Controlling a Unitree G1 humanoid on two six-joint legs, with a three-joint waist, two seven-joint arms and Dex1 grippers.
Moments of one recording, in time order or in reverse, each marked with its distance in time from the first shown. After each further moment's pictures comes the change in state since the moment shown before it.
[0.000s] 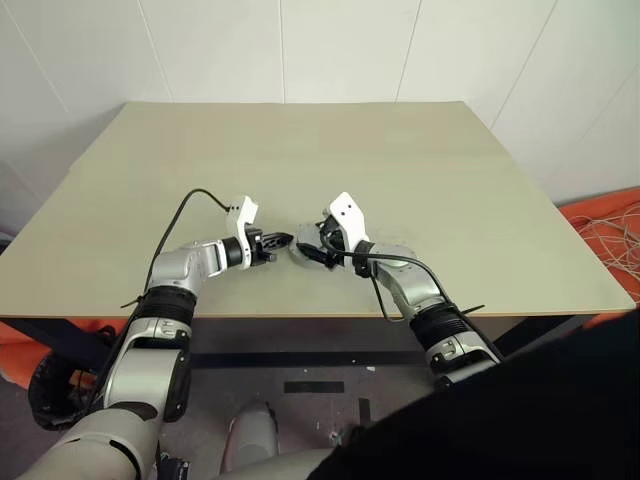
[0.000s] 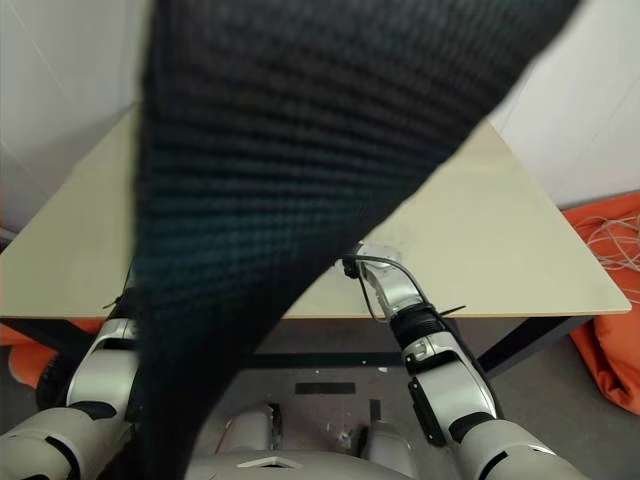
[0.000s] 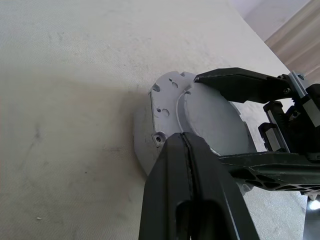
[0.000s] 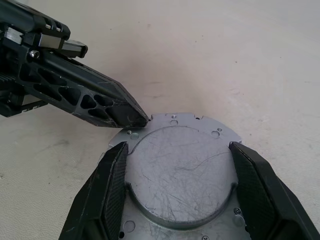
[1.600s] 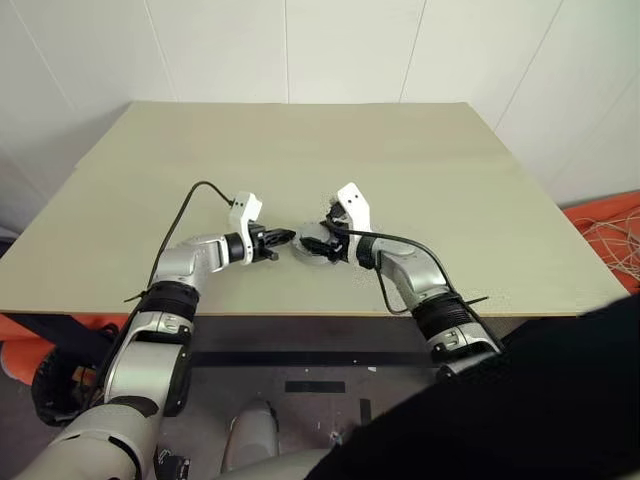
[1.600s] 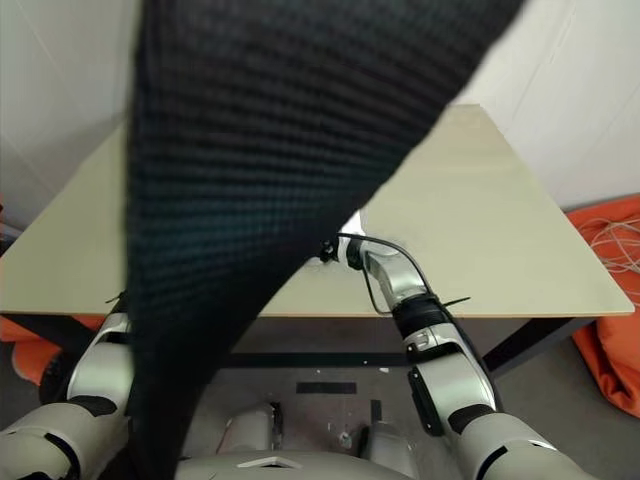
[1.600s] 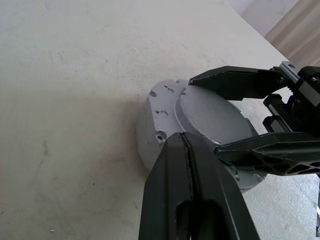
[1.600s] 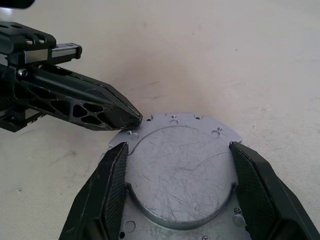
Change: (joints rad) left arm -0.010 0.005 -0.037 0.030 0.022 -0.100 -0.036; right arm -0.044 -0.009 -0.058 -0.039 0.070 0.208 0.028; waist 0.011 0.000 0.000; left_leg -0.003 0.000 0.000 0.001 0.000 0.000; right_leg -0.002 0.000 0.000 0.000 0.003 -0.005
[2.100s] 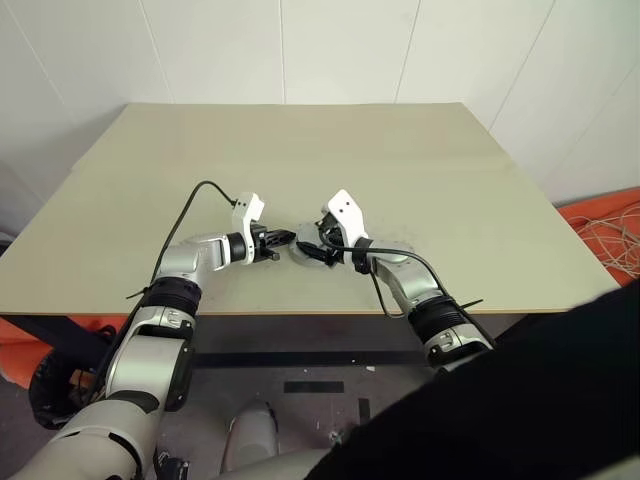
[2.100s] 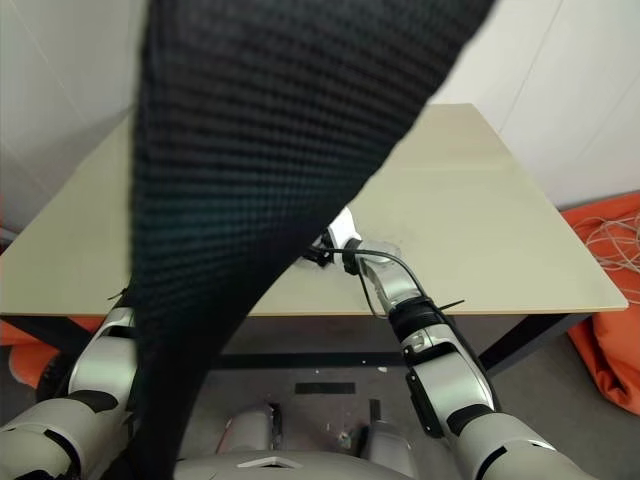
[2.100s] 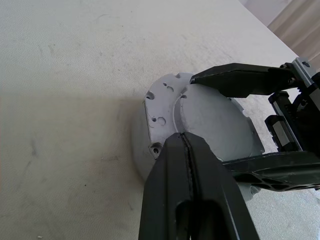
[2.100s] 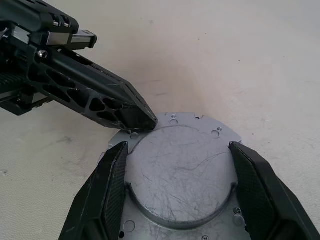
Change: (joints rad) left arm -0.046 0.000 -0.023 0.080 0.020 -0.019 -0.003; right arm 0.001 0.014 0.047 0.114 -0.085 -0.221 -0.010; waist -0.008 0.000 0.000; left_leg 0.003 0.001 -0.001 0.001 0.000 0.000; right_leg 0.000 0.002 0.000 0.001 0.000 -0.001
